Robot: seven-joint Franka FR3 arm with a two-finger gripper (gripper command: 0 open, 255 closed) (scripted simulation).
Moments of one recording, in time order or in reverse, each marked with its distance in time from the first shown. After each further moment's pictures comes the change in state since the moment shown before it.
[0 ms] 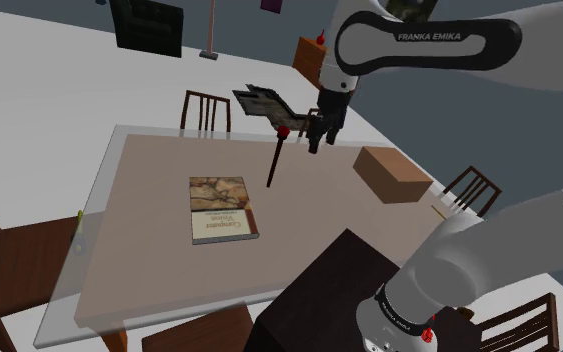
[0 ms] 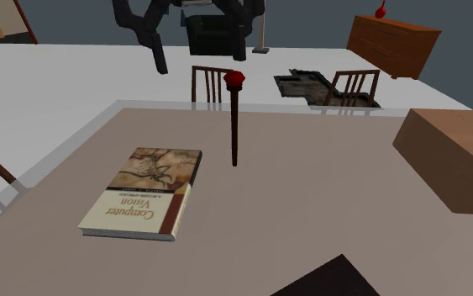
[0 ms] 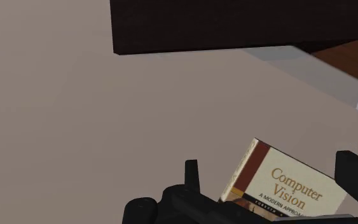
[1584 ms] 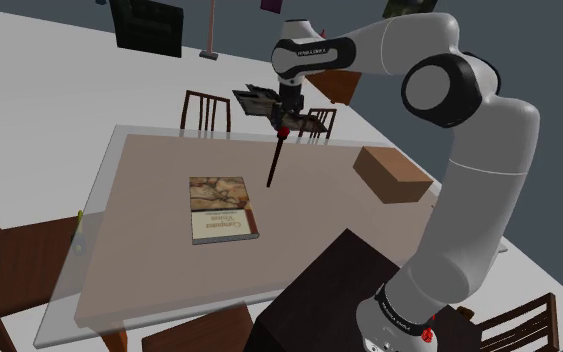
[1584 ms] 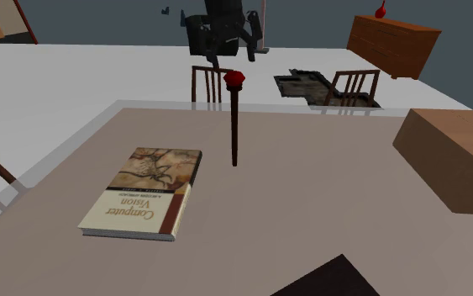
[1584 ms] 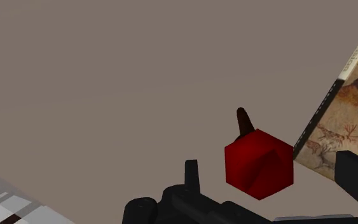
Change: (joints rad) arm -0.088 0.793 -0.083 0.708 -0.122 0.160 -0.095
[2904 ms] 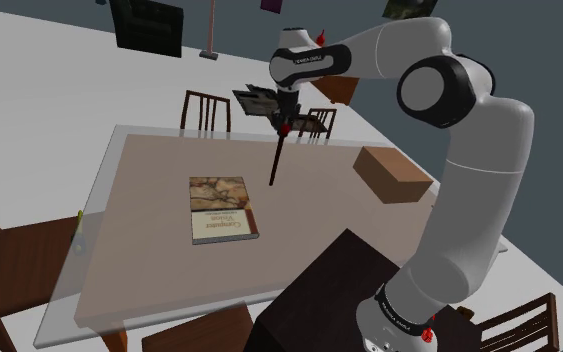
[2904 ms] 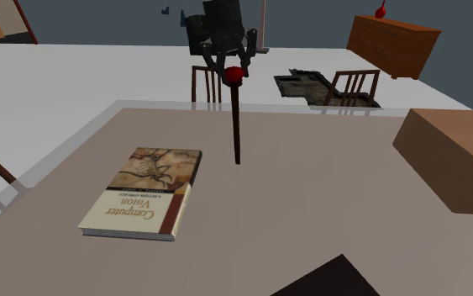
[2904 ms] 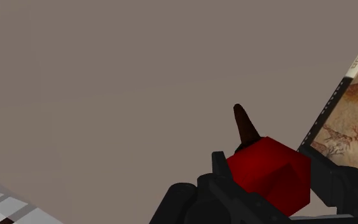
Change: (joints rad) arm -0.001 0.024 0.000 -0.023 -0.002 0.048 0.008
